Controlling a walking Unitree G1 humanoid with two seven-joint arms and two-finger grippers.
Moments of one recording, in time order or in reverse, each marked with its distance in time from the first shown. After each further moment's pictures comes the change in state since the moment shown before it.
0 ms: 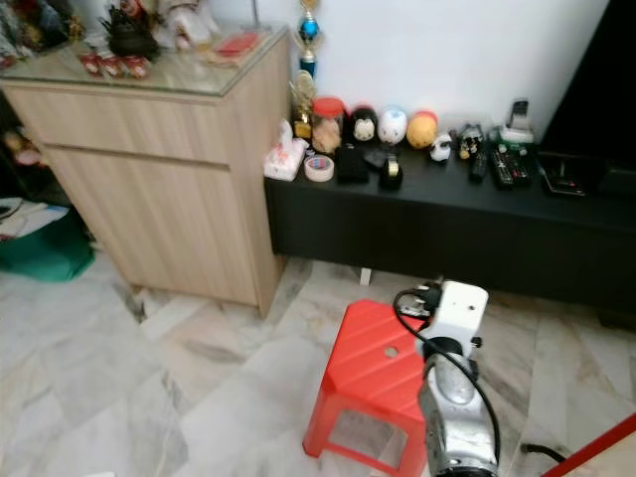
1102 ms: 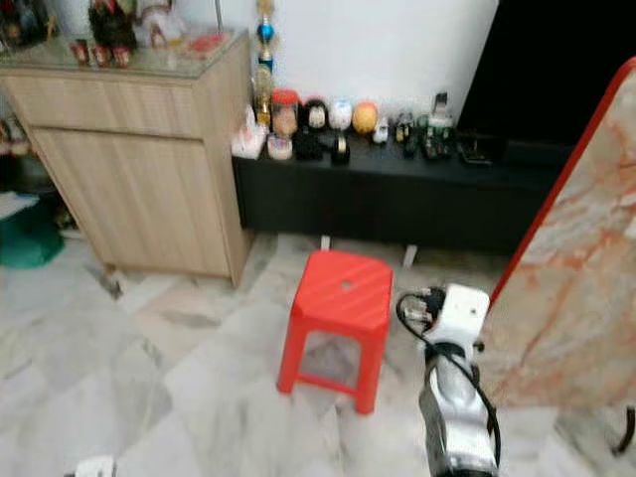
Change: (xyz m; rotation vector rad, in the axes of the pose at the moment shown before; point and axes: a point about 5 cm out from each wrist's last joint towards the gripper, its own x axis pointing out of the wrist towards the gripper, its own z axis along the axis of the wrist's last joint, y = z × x) left arm 0.002 0.001 0.006 -0.010 -0.019 0.003; right arm 0.002 0.000 -0.003 -0.001 0.009 -0.003
